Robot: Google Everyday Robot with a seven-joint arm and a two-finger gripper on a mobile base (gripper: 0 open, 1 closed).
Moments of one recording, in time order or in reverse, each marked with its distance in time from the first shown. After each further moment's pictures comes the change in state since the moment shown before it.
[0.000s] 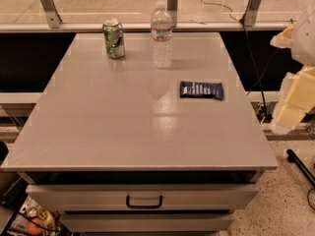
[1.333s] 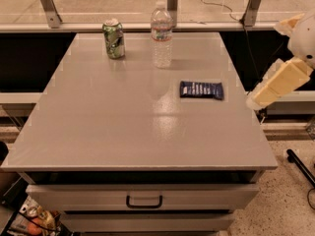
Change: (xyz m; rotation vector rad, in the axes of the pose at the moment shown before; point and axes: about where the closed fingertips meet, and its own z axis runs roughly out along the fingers) arm -0.015 -0.050 0.014 0.185 -0.275 0.146
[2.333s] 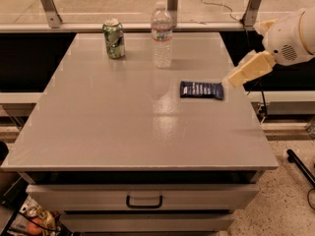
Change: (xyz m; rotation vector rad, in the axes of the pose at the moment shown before) arm -0.011 -0.056 0.073 0.016 -0.227 0.119
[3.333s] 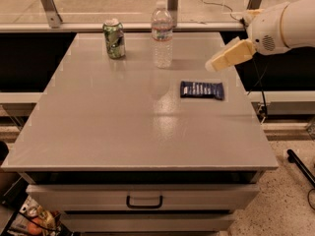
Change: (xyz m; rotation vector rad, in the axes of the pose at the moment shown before) arm -0.037 -0.025 0.030 0.052 -0.146 0.024
